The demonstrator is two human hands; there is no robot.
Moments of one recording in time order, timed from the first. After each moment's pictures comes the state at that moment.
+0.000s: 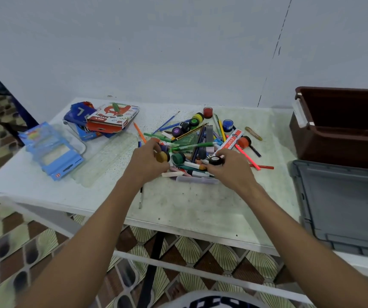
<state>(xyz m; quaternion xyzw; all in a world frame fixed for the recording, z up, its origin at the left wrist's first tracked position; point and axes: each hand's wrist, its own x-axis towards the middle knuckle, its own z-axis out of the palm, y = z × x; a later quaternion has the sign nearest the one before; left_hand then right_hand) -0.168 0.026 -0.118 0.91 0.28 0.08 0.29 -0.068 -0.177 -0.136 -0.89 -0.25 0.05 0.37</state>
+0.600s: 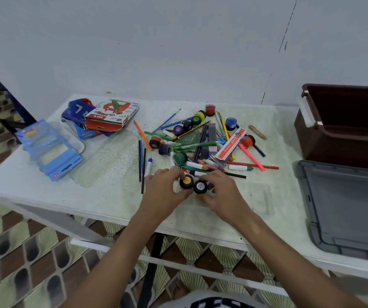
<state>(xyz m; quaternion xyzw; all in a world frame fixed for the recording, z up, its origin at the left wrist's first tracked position) -0.201 -0.023 -0.161 0.94 0.16 0.15 0.26 -0.117 -0.178 -0.158 -0.84 -0.37 0.09 0.39</state>
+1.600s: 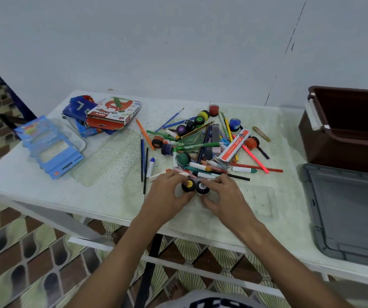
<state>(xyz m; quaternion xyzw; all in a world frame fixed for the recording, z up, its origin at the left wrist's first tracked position) -0.202 -0.016 -0.172 0.94 0.11 0.16 0.29 -0.119 -0.179 -0.176 -0.88 -0.37 0.04 0.30</state>
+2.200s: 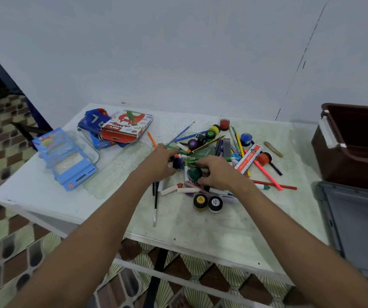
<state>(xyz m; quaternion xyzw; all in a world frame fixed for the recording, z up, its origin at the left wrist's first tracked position) -0.125 0.095 -0.143 0.97 0.15 0.00 0.19 -0.040 -0.092 -0.134 -0.87 -0.42 0.17 0.19</state>
